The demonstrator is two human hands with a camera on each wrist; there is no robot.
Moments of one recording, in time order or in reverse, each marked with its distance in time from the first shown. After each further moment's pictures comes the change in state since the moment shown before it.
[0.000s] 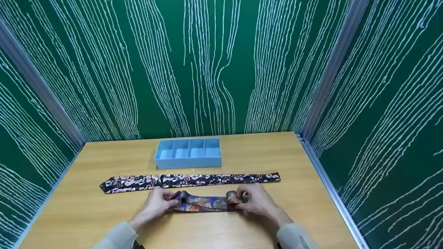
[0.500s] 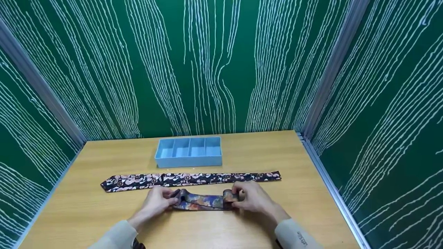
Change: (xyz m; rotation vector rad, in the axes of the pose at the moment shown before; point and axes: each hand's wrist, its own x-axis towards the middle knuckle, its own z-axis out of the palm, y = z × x) left_hand -0.001 0.000 -0.005 0.005 0.000 -0.013; right_hand 0.010 -0.012 -0.001 -0.037 -0.069 0.005
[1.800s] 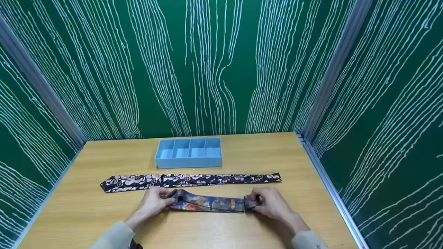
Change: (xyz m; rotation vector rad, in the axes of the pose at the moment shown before) left_hand 0.003 -0.007 -0.006 -0.015 0.025 -0.001; right_hand -0.040 0.021 -0.028 -0.071 0.007 0.140
